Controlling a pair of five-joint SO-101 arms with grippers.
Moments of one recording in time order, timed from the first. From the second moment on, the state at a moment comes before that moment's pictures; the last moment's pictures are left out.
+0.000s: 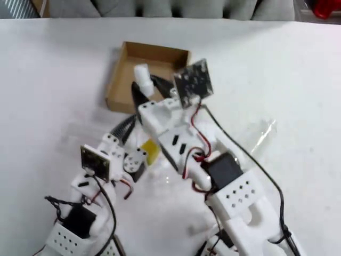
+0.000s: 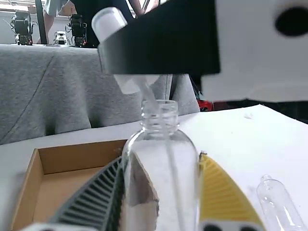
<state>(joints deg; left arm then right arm) 23.6 -99.7 92.1 18.2 4.8 -37.8 -44.4 33.1 34.9 -4.6</state>
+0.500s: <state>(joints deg) 23.7 -99.7 92.1 18.2 4.6 -33.9 -43.9 15.9 47.6 -4.6</state>
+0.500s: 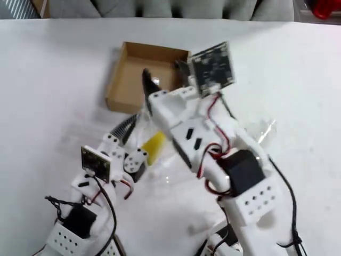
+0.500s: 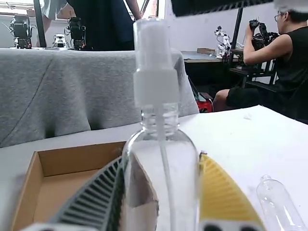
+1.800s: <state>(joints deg) 23.8 -99.7 92.1 18.2 4.5 -30.9 -33.3 8.7 54.9 -4.6</state>
